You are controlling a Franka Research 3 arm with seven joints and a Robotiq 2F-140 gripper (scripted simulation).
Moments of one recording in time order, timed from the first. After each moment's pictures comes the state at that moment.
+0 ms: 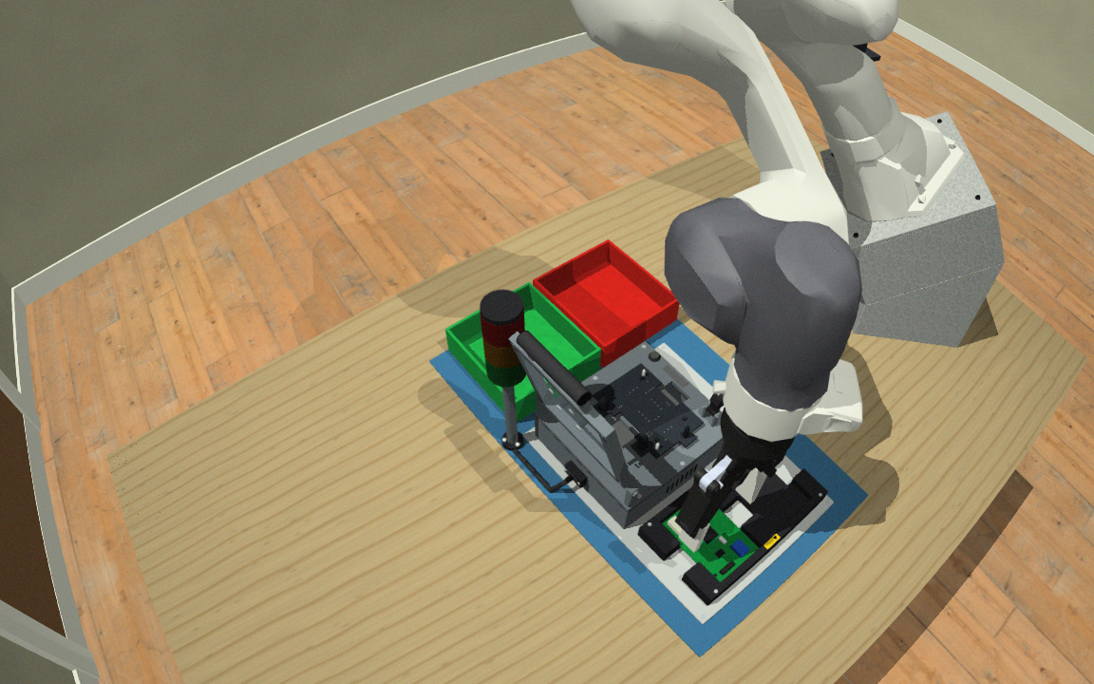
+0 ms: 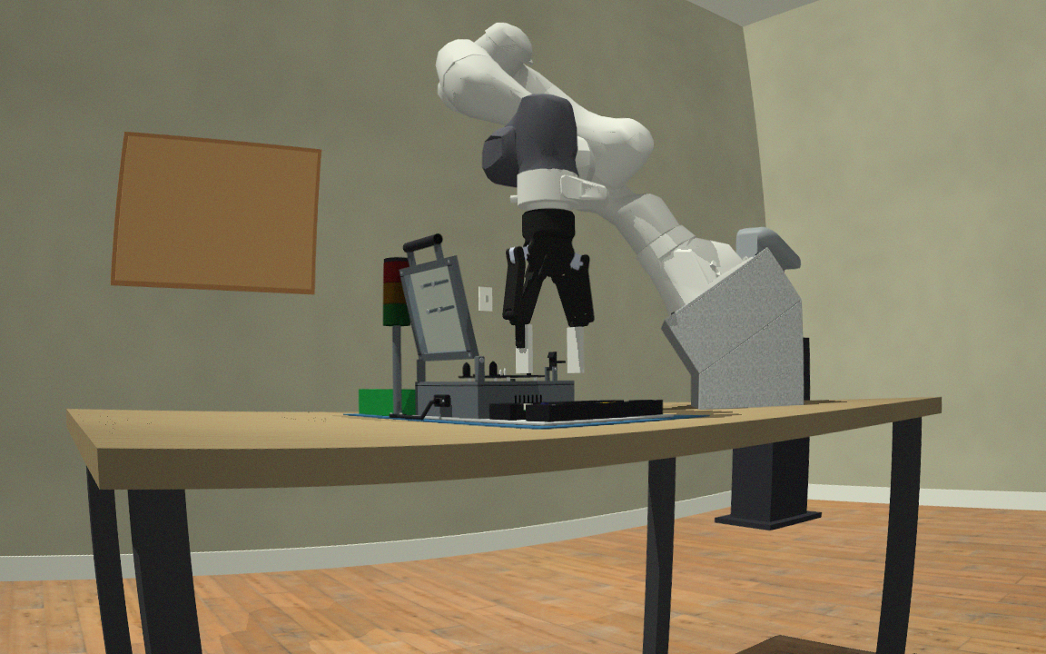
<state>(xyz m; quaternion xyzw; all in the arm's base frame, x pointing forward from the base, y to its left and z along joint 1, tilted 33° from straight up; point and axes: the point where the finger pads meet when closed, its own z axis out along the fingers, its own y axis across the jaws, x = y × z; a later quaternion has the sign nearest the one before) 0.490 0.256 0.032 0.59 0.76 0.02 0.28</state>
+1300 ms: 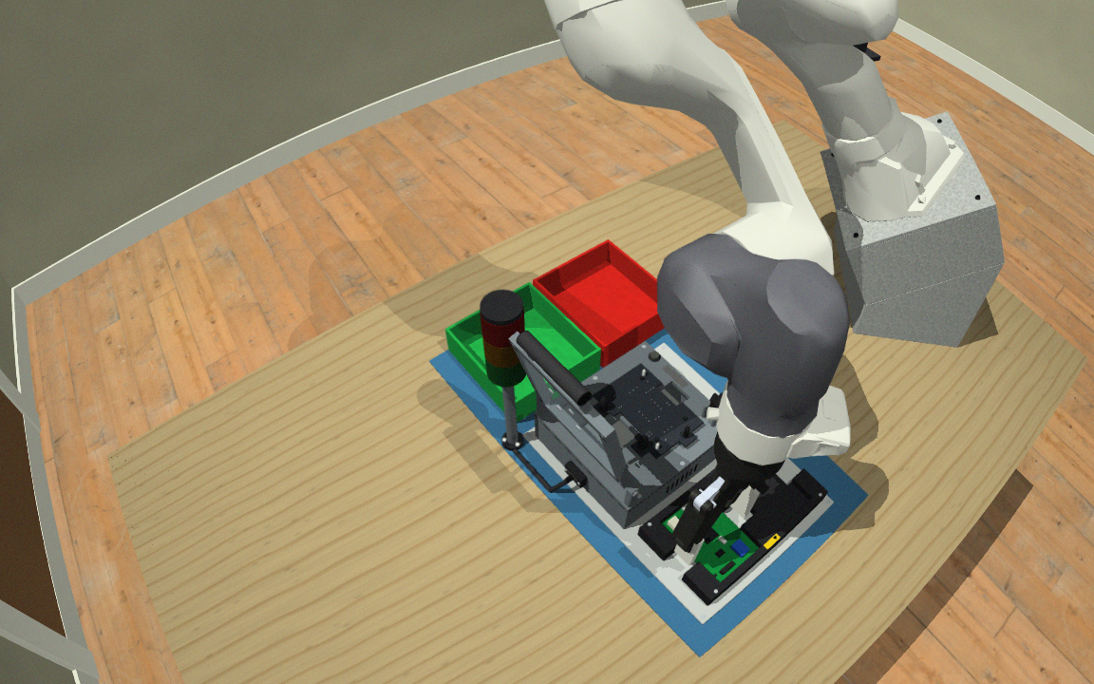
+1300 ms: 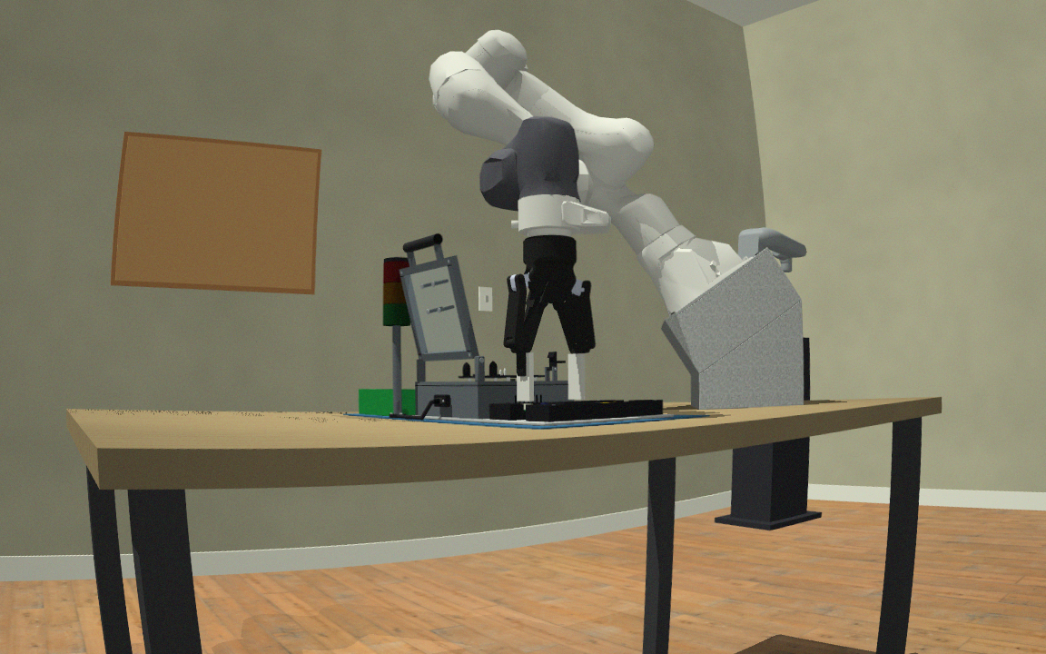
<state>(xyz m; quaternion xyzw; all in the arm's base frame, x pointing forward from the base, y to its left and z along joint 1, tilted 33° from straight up) 0.507 0.246 -0.001 0.59 0.76 0.02 0.28</state>
